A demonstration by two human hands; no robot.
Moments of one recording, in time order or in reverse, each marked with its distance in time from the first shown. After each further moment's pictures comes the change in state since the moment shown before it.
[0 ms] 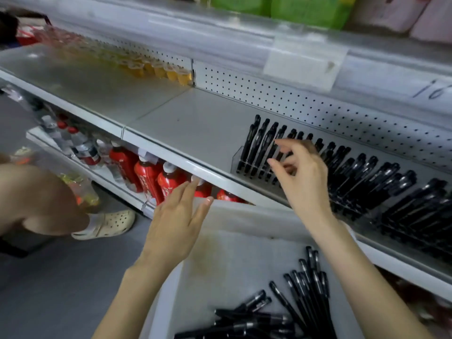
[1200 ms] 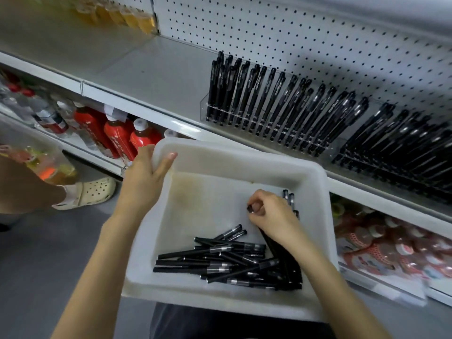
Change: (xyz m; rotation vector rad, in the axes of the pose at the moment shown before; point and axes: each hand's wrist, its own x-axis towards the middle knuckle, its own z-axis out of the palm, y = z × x) left_hand -0.025 0.004 0.013 -0.262 0.014 -0.250; right_hand -0.153 0.045 -0.016 -0.204 -0.619 0.400
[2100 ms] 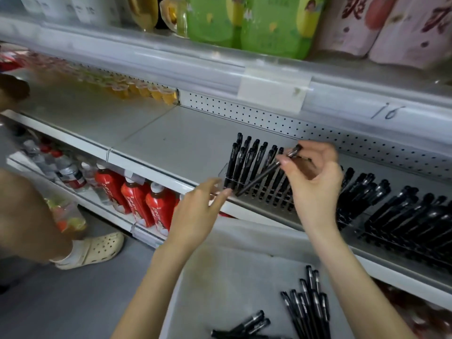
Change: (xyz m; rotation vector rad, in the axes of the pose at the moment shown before) left_hand 0.068 0.058 0.016 0.083 -0.076 0.300; right_hand 0.086 -0.102 -0.111 0.792 0.795 -0.326
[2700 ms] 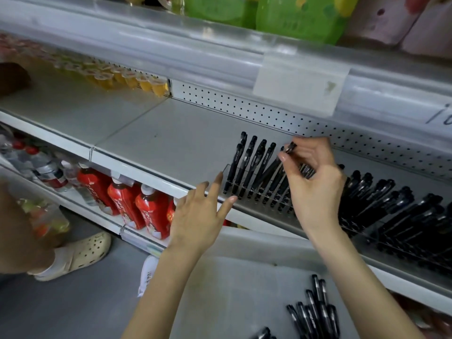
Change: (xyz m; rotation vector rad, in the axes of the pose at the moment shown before) left_hand 0.033 -0.036 0.032 0.476 -0.055 0.100; right_hand 0.017 0.030 0.019 -0.346 -0.009 -0.204
